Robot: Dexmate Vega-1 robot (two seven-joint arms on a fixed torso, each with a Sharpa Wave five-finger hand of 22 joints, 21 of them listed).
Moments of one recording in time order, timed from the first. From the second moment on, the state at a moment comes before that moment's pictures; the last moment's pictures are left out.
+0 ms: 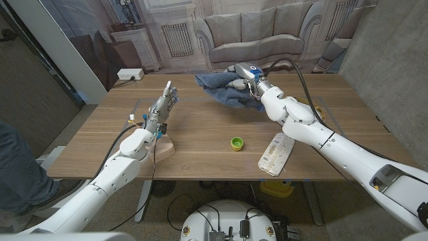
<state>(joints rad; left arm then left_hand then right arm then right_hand) 1.05 0.62 0.29 -1.60 -0.67 -0.24 0.08 0.53 0.09 -0.19 0.10 0.32 0.08 0.03 0.20 0.19 0.06 -0.03 0.20 0.19 -0.02 -0.01 0.19 0.18 -0.06 -0.03 0.20 0.17 -0.58 -0.61 -0.75 -1.77 -0.64 -0.20 -0.12 1.13 0.10 0.18 -0.12 0.18 0.82 -0.15 0.36 0.32 0.93 -0.15 0.36 0.21 1.07 -0.17 0.25 0.20 0.96 -0.14 0.64 0.23</state>
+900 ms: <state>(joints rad) 1.05 0.64 0.29 -1.62 -0.67 -0.23 0.08 0.54 0.10 -0.19 0.10 0.32 0.08 0.03 0.20 0.19 0.06 -0.03 0.20 0.19 -0.02 -0.01 0.19 0.18 -0.06 -0.03 0.20 0.17 -0.63 -0.65 -0.70 -1.81 -0.61 -0.28 -0.15 1.13 0.10 0.18 -0.12 0.18 0.83 -0.16 0.36 0.33 0.93 -0.15 0.36 0.21 1.08 -0.17 0.25 0.20 0.96 -0.14 0.65 0.22</state>
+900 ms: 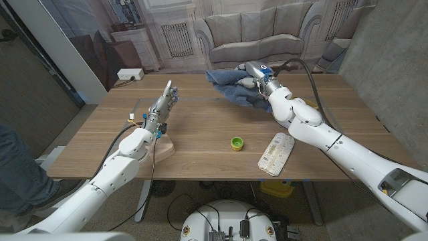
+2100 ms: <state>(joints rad) 1.01 0.63 0.32 -1.63 -0.65 -0.20 0.09 0.54 0.10 -0.19 0.10 0.32 0.08 0.03 0.20 0.19 0.06 -0.03 0.20 0.19 -0.02 -0.01 0.19 0.18 -0.06 -0.03 0.20 0.17 -0.73 -0.74 -0.61 -1.90 -0.58 -0.43 -0.21 1.13 0.10 0.18 -0.12 0.17 0.83 -0.16 0.35 0.33 0.93 -0.15 0.36 0.22 1.08 -0.17 0.24 0.20 0.95 -0.14 0.66 0.22</state>
